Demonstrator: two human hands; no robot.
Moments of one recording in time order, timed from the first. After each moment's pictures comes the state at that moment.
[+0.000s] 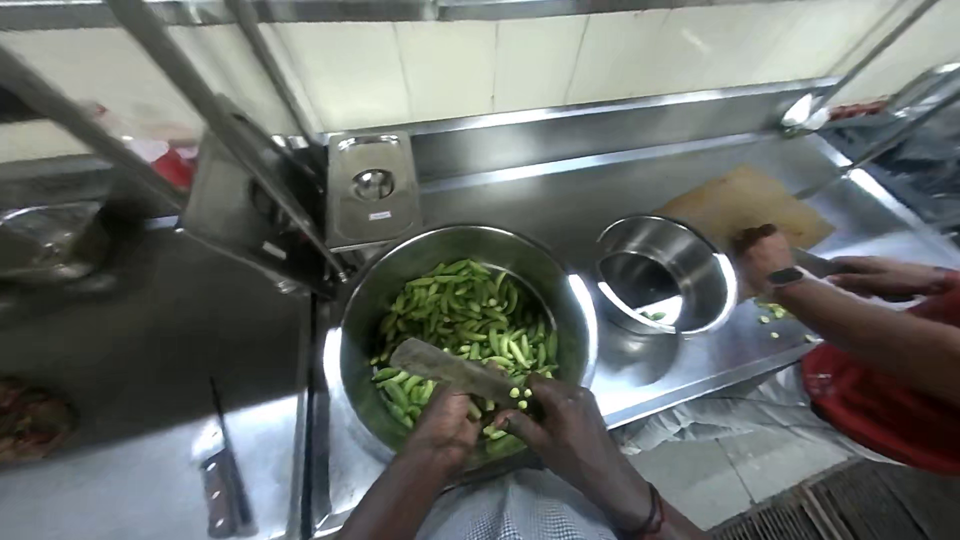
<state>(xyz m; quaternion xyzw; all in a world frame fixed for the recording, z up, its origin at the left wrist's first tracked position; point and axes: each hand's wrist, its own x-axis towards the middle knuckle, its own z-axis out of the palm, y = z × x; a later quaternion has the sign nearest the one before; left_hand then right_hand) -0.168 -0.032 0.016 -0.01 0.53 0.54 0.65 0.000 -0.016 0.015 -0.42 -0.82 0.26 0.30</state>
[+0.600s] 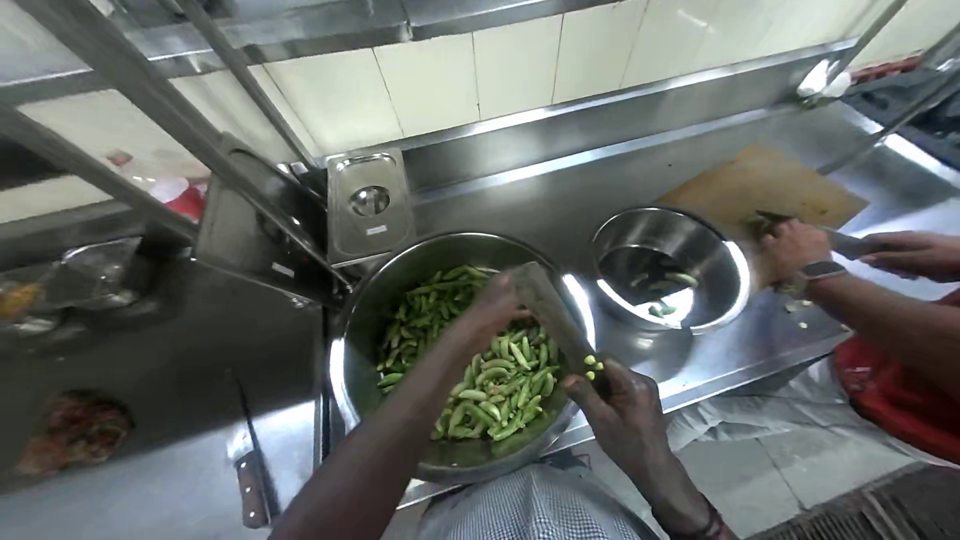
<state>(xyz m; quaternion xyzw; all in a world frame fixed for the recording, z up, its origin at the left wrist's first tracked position) -0.156 0.105 0.021 0.47 0.51 0.39 0.61 0.054 0.000 0.012 -0.51 -0.71 0.27 0.40</state>
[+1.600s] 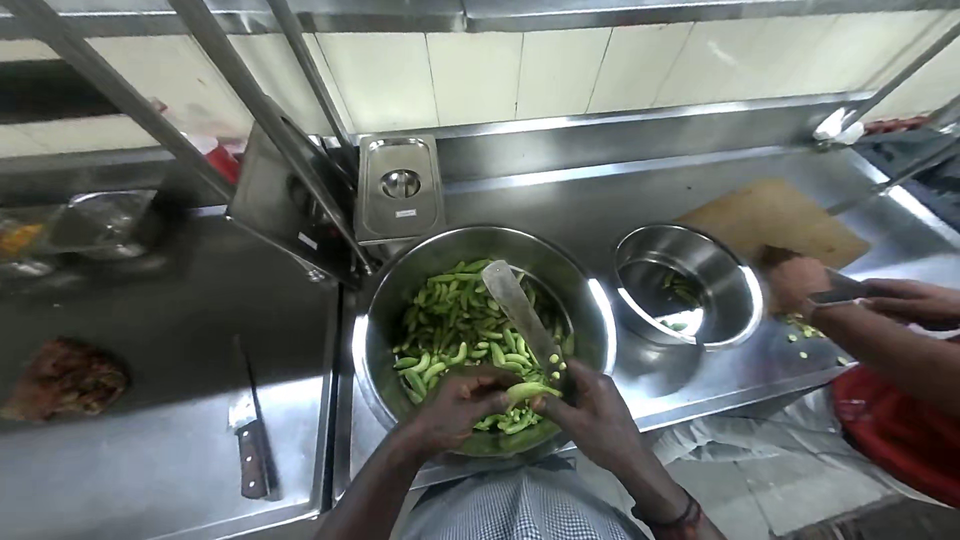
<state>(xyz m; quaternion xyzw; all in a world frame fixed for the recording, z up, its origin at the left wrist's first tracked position) -0.219 -0.051 0.022 0.53 0.48 0.38 0.58 0.007 -0.004 0.022 -0.45 -0.70 0.47 0.28</state>
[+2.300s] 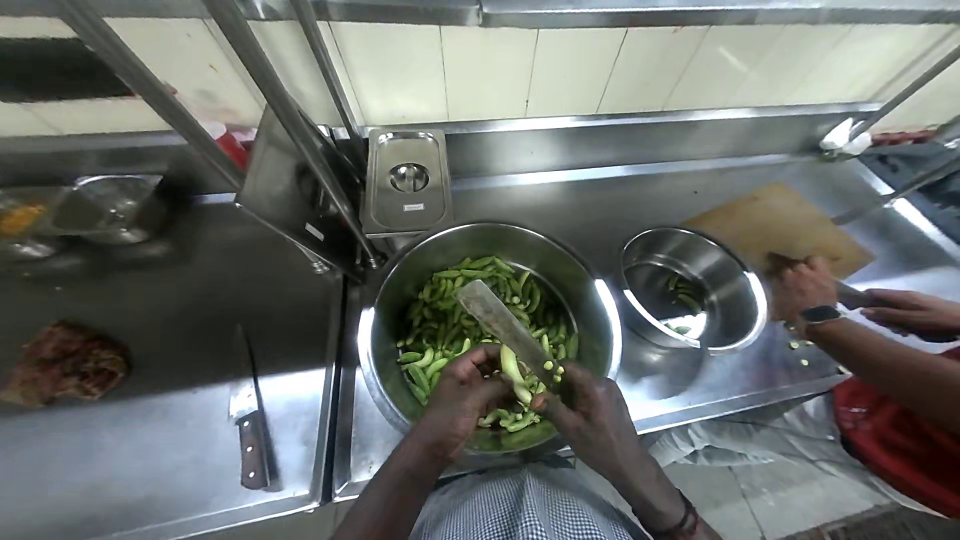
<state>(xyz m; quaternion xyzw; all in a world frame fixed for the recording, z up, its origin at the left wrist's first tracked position) -0.198 -0.055 0.024 0.30 0.45 0.55 0.64 0.001 -0.010 0.016 -0.45 -0.78 0.33 0.28</state>
